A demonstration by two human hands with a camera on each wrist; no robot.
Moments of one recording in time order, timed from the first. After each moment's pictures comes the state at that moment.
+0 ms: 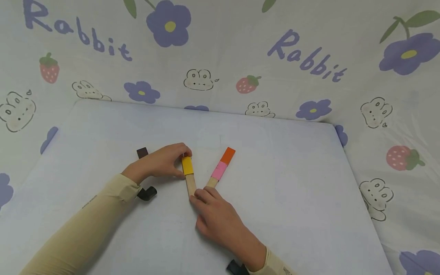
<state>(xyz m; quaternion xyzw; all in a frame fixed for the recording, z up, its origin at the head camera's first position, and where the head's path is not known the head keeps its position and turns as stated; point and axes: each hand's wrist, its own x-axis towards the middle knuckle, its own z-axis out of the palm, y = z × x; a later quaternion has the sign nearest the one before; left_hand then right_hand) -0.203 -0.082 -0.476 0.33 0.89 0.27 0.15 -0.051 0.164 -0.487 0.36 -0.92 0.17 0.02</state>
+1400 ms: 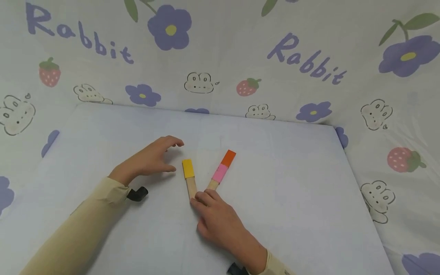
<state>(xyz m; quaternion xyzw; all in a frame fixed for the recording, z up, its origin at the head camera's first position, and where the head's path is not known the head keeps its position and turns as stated) -0.207 -0.115 -0.470 0.30 0.90 0.31 0.09 -0.051 0.164 -0.490 0.37 -0.91 0.18 0.04</state>
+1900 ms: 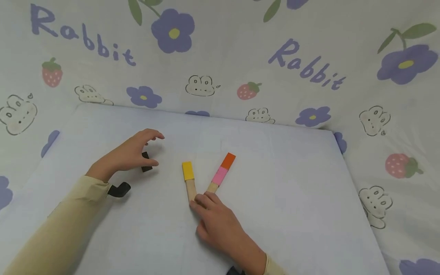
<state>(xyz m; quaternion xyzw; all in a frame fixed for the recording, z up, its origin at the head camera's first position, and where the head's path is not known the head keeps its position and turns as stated) -0.210 -0.167 -0.457 0.25 0.91 0.33 0.08 -0.049 0.165 -0.492 0.36 -0.91 0.18 0.04</state>
